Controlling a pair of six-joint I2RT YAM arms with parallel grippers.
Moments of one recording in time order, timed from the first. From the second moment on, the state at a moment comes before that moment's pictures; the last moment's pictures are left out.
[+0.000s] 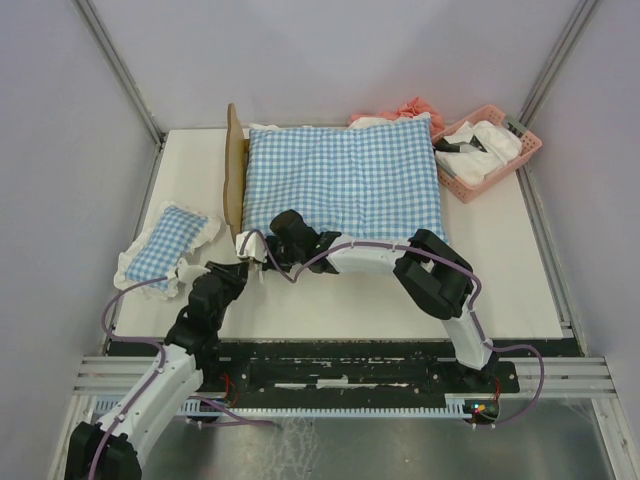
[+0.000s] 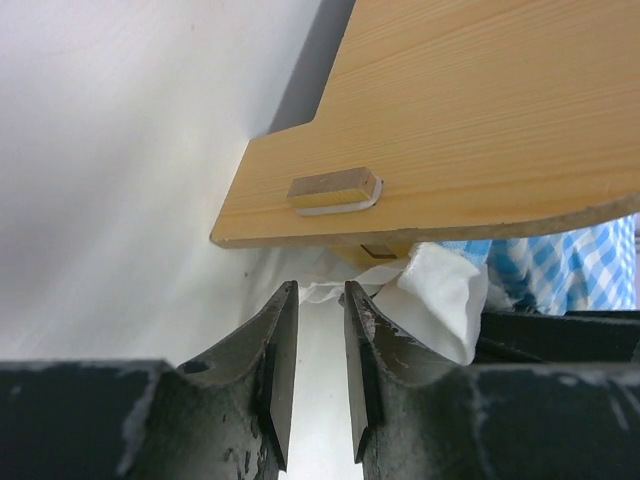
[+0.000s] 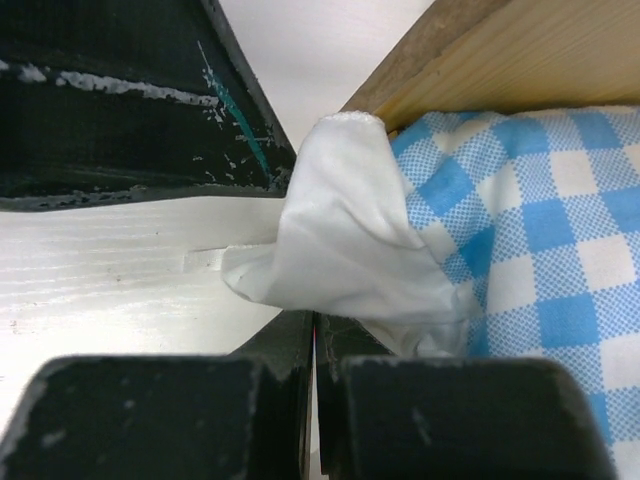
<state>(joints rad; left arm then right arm) -0.34 0.52 0.08 0.04 -0.31 -1.14 1.00 2.11 1.46 0.02 -0.27 -0.56</state>
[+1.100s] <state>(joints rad) -0.34 0.81 0.09 0.38 -0.18 -0.69 0.99 2.11 1.48 -0.04 -0.31 -0.61</state>
